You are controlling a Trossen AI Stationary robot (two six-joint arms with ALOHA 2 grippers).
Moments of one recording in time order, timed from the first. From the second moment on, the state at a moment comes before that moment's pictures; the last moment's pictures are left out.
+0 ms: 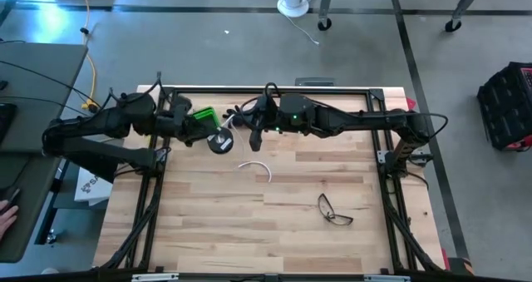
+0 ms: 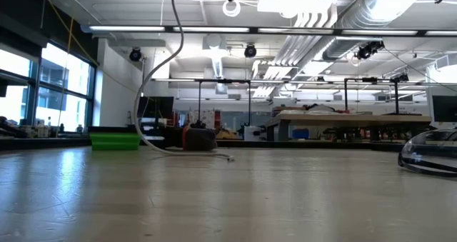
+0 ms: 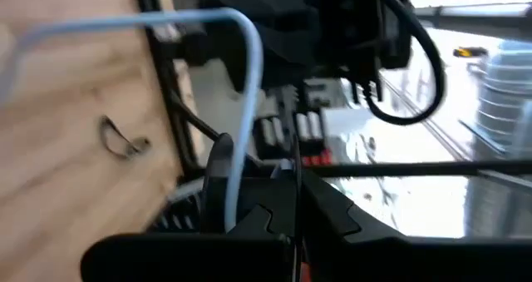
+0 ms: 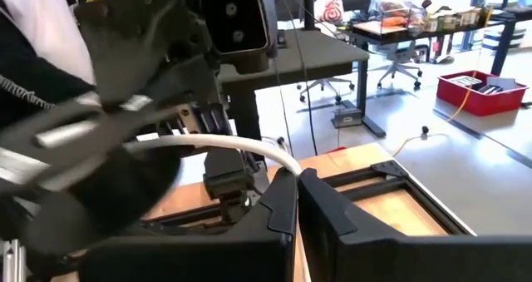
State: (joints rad) left arm 0.04 0.80 1.00 -0.31 0.08 -1.44; right arm -0.05 1.77 1.60 0.05 0.11 0.13
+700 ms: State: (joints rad) left arm 0.14 0.77 1.06 -0.33 -0.16 -0.94; right arm -0.06 1.77 1.60 0.07 0.10 0.16
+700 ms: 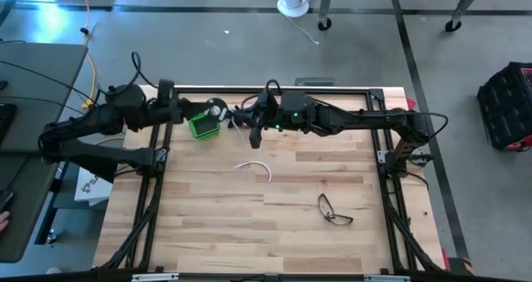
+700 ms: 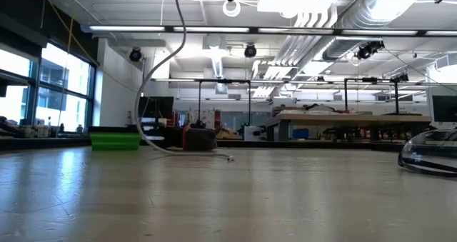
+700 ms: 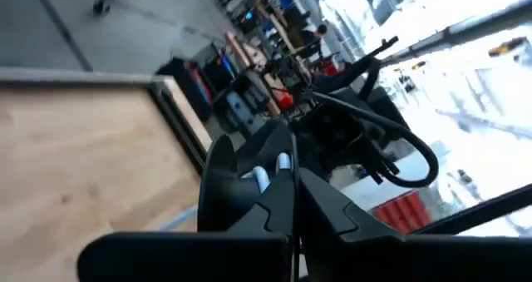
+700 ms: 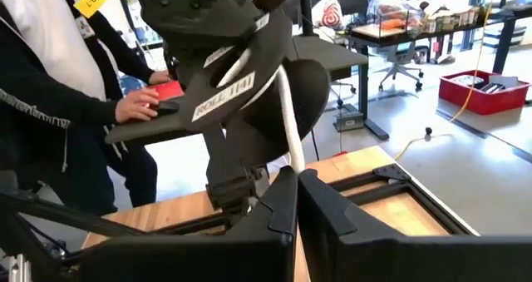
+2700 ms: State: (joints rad) left arm 0.14 0.89 1.12 0.25 -0.14 -0.49; right arm -0.04 1.64 1.60 -0.02 0.21 0.20
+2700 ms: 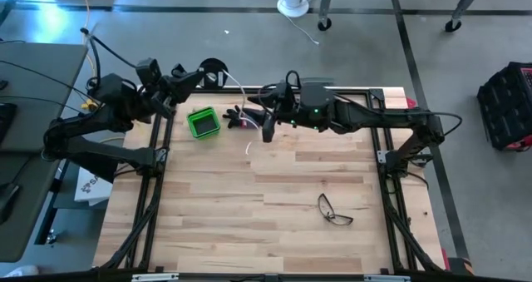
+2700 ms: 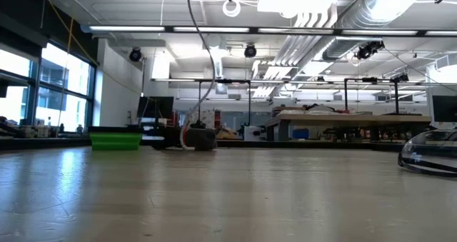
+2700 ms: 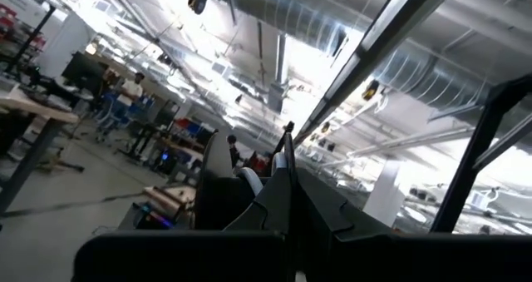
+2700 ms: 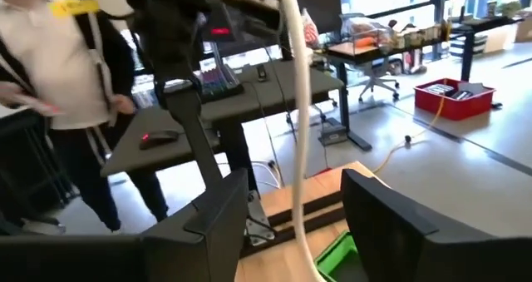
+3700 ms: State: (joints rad) left arm 0.14 0.90 1.12 0.27 -0.15 -0.50; right arm -0.05 1.68 1.60 0.00 0.24 0.20
